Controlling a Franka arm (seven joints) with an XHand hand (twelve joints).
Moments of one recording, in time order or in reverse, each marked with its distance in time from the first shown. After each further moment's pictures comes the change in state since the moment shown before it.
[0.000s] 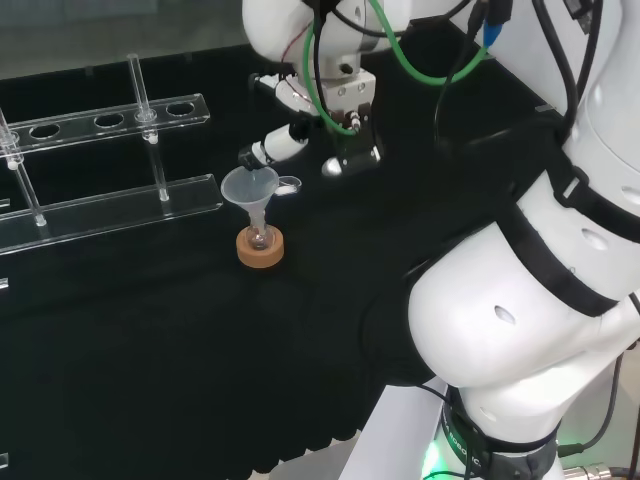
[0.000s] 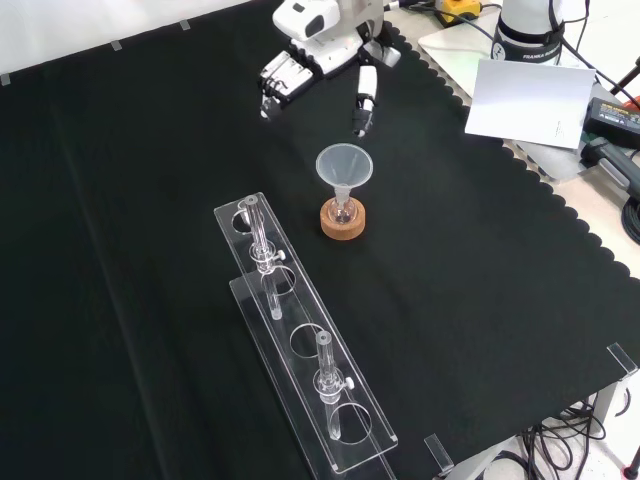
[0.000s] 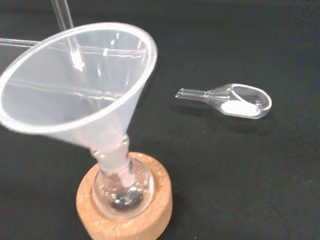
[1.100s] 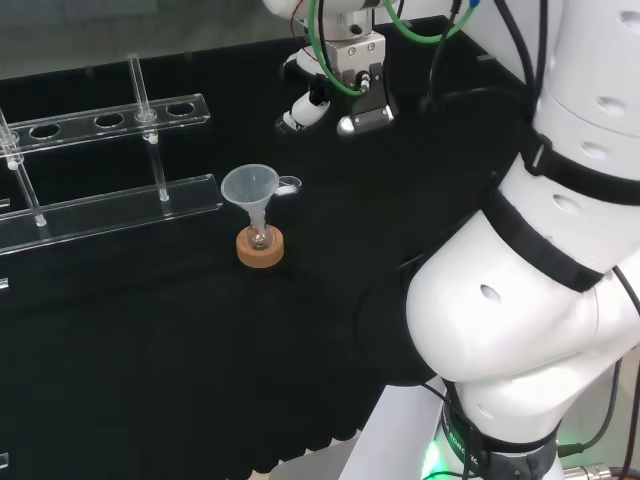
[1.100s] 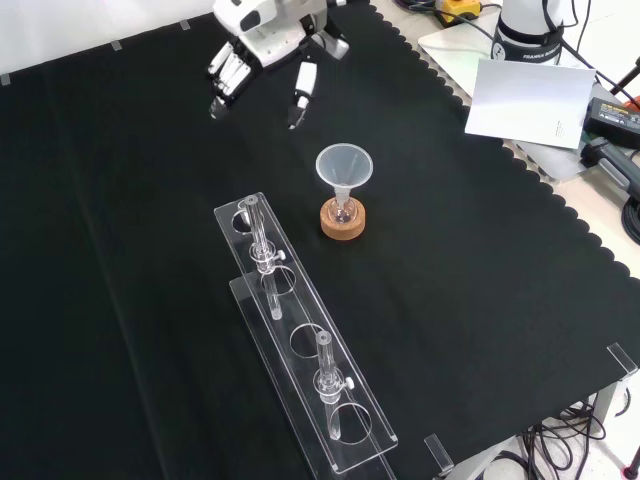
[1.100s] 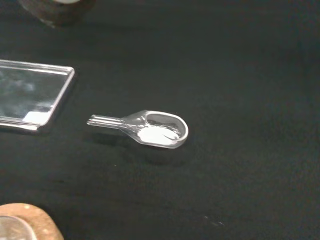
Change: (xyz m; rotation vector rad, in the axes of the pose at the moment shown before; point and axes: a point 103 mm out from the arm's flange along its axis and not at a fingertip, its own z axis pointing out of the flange) arm -0.064 0.055 -0.012 0.049 -0.054 0.098
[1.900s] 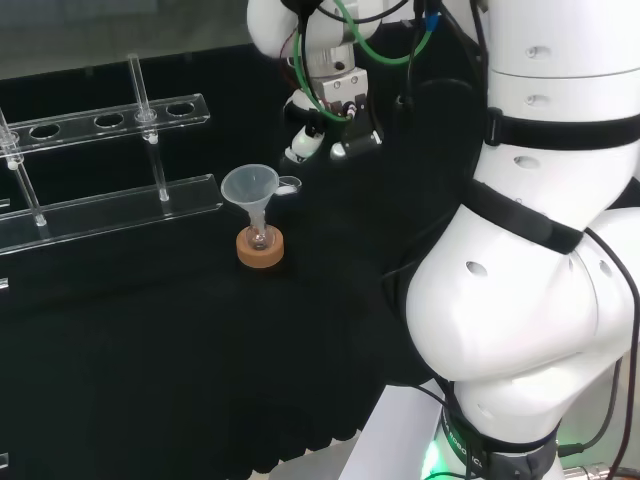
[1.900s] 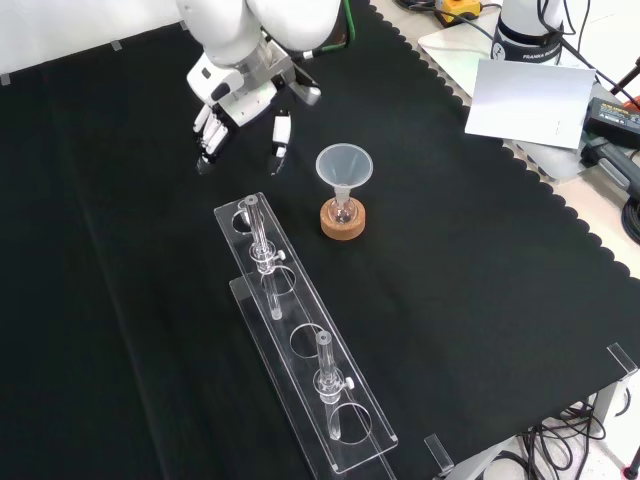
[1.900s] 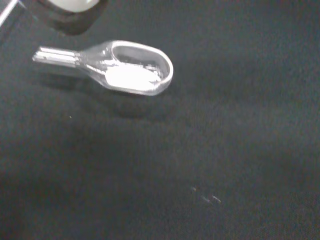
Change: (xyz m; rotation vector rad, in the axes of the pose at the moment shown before) arm -0.012 0.056 0.079 0.138 -0.034 0.000
